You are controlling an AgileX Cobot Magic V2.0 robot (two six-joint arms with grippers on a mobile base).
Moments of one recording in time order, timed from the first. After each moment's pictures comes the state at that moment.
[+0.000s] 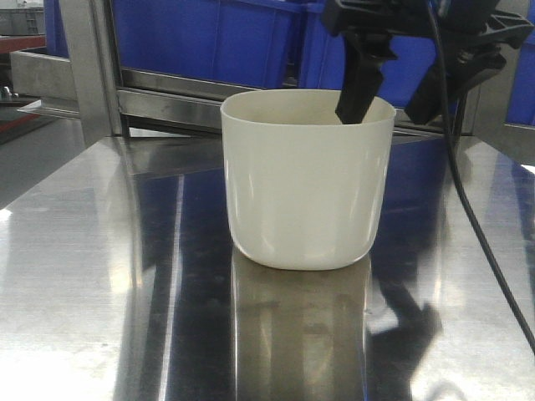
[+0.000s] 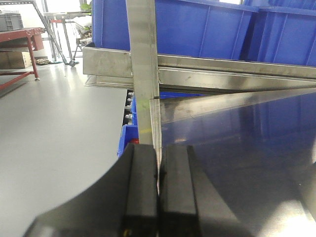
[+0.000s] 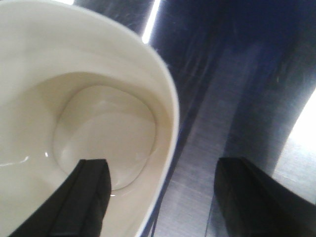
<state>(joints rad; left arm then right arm) -0.16 -0.01 0.01 -0.07 0.08 0.10 0.47 1.55 -1.24 0.04 0.78 0.15</state>
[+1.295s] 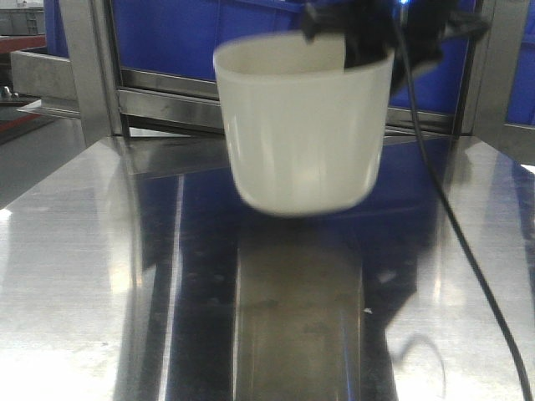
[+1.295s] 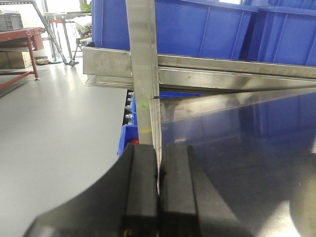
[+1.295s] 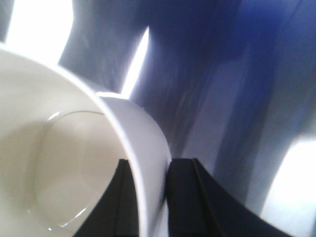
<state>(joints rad) -0.16 -0.01 0.01 -0.07 0.08 0.10 0.46 1.61 -1.37 -0.03 0.70 0.16</state>
